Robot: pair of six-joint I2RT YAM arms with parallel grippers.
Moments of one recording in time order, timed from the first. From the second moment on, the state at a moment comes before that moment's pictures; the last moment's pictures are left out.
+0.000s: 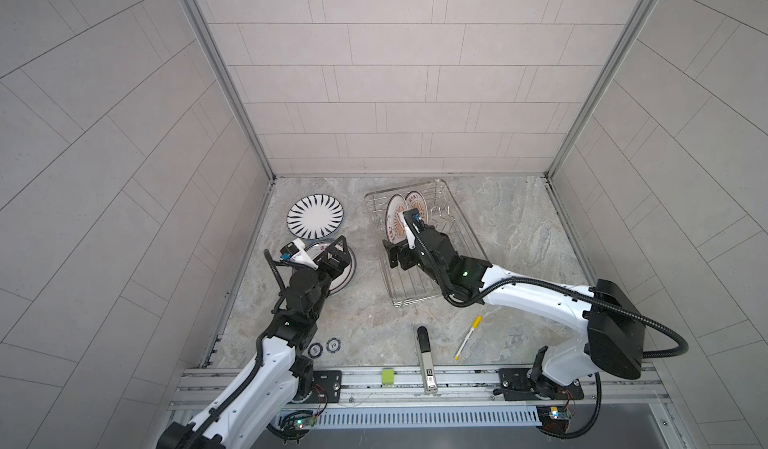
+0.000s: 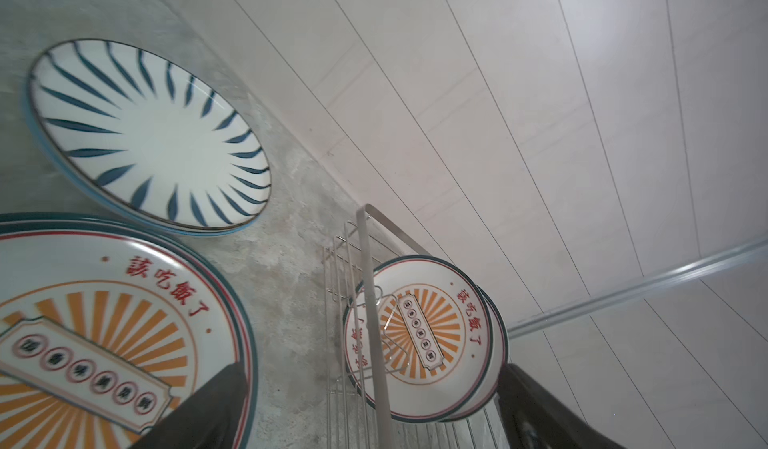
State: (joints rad) left arm -0.35 0.73 0.23 0.39 -0.15 -0.89; right arm 0.91 1.50 1.06 0.05 0.37 0.27
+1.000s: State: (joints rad) left arm -0.59 1.27 0.37 0.89 0.05 -0.69; right arm 0.70 1.86 1.49 -0.27 0.34 0.33
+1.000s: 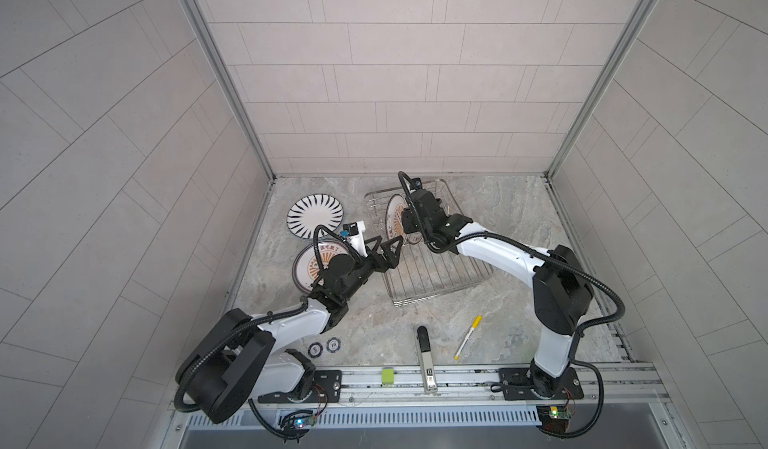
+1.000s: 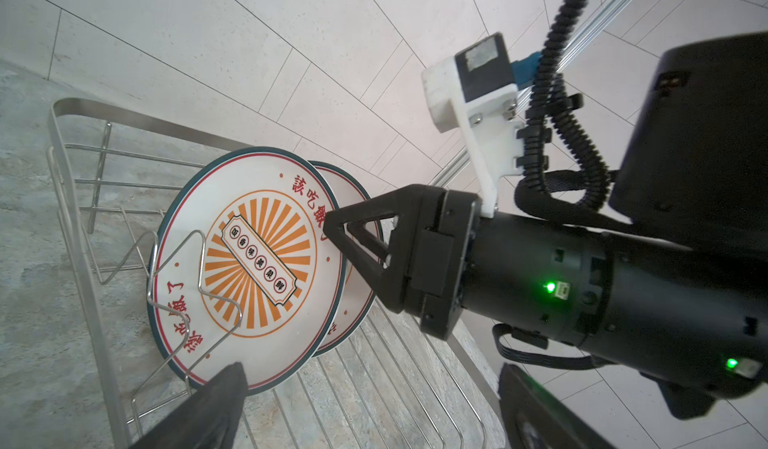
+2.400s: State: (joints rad) left arm -0.59 1.08 0.24 0.85 -0.06 -0.63; right arm 0.82 2.07 1.82 -0.56 0.79 0.32
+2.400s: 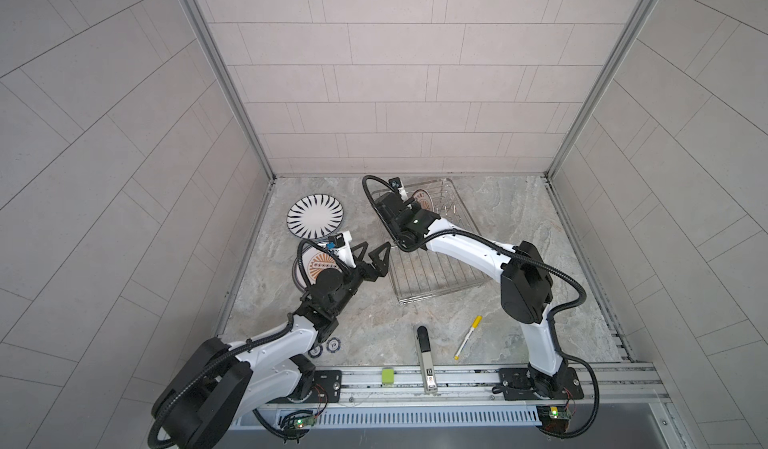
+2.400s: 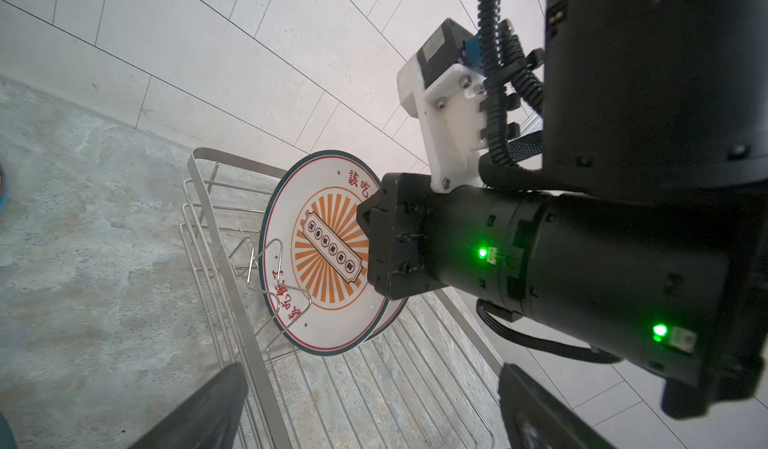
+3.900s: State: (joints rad) left arm -0.62 0.93 0.23 0.72 0.09 -0.66; right arm 0.47 1.27 1.01 -0.10 -0.24 0.43
